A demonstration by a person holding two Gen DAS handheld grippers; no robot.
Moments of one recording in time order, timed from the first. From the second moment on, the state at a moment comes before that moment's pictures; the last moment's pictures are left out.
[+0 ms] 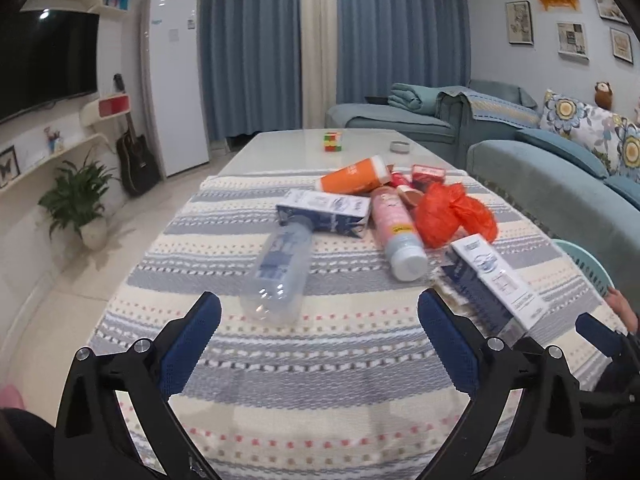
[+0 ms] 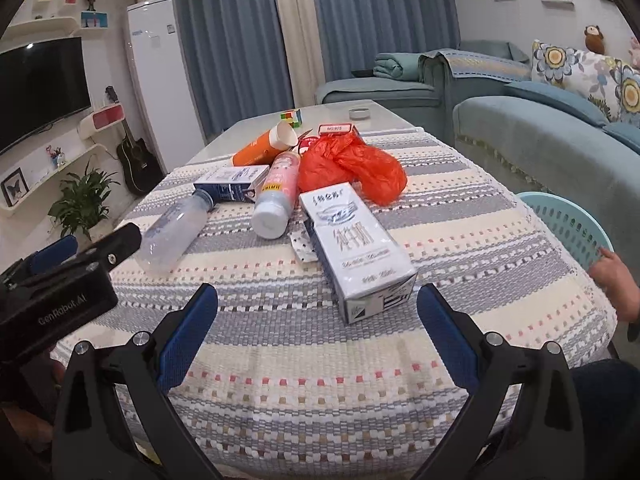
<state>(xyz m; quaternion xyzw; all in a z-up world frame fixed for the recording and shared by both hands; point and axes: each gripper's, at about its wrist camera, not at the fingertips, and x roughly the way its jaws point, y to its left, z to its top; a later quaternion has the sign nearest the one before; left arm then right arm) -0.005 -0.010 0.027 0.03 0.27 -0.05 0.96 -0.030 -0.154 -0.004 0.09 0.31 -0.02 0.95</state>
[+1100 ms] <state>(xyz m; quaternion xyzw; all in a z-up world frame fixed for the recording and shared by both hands) -0.004 -0.211 0.059 0.07 0.27 -0.22 0.94 -0.099 -0.350 0.039 0.18 0.30 -0.23 0.91</state>
